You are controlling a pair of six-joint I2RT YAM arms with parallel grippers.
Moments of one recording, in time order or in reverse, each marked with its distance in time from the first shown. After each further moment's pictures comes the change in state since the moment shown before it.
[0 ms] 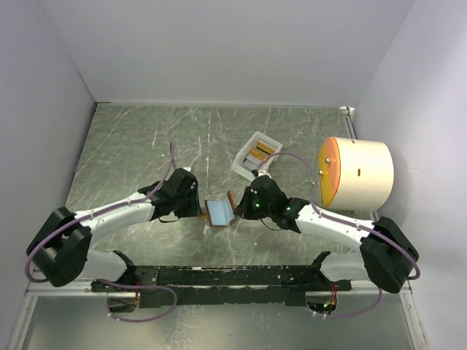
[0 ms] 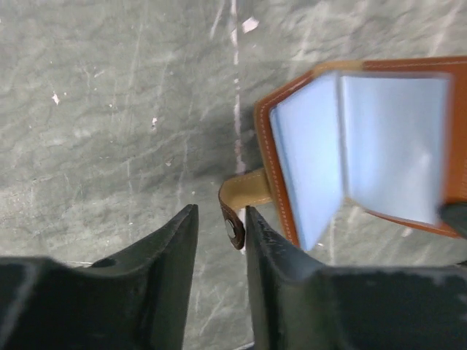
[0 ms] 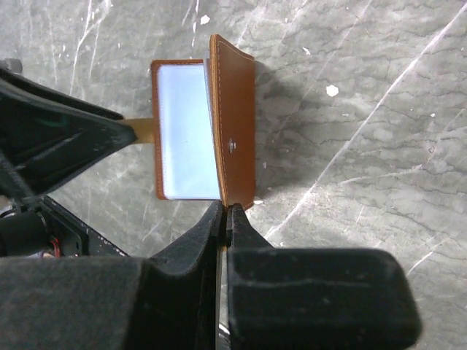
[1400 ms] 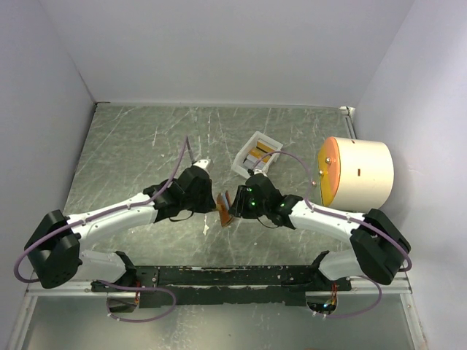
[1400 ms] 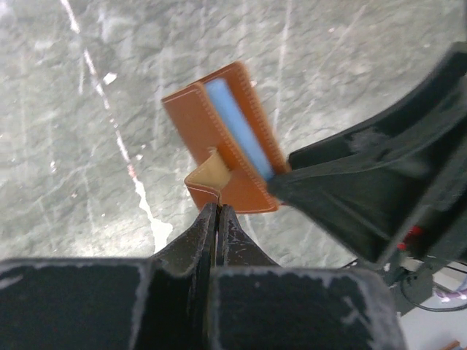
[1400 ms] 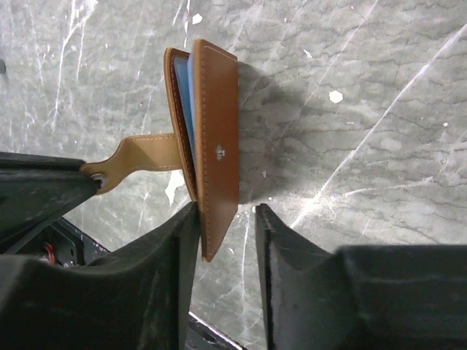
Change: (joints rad) left arm -0.154 -0.058 0.145 0.027 -0.046 0.051; right arm 0.000 0.085 0.032 0.013 0.002 0.010
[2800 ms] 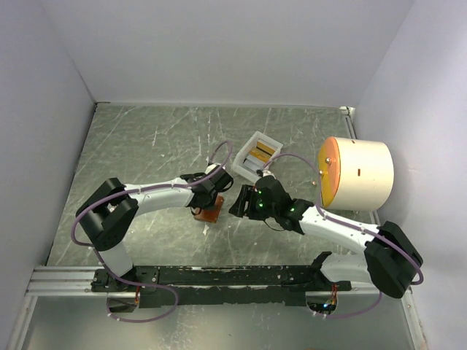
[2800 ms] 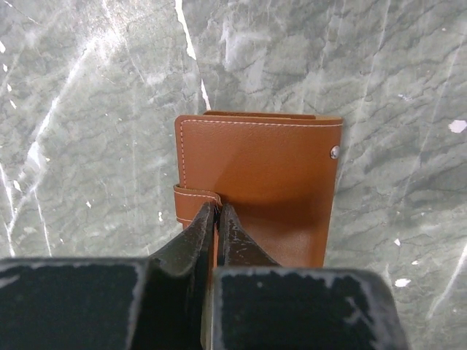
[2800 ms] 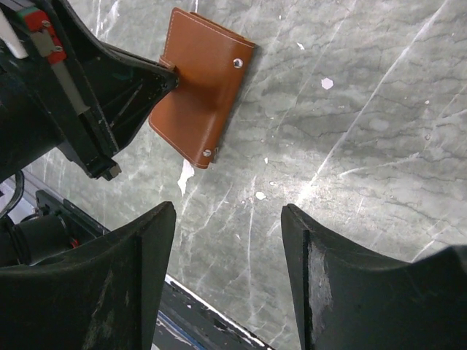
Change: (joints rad) left arm -0.011 0.417 0.195 -0.166 -0.307 0.192; right arm -0.026 -0.136 -0.066 -0.009 -0.016 0.033
